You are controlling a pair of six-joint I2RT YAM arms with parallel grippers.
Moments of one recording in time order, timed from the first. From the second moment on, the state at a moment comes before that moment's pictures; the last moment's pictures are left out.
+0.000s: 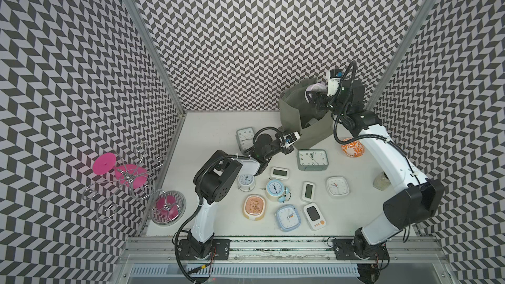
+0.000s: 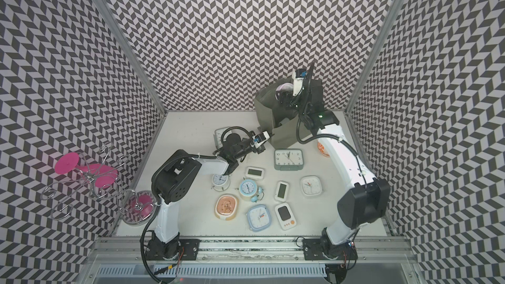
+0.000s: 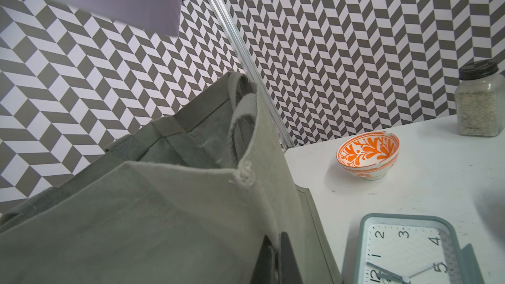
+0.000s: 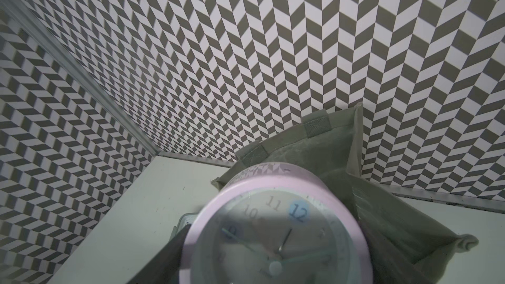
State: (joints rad) left arm -0.66 2.05 1.11 1.05 0.40 0.47; right arm 0.28 1.65 1.69 -0.33 -0.08 0.15
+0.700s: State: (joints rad) left arm -0.73 2.04 1.00 1.14 0.33 0.51; right arm 0.31 2.10 1.98 -0.52 0.10 0.06
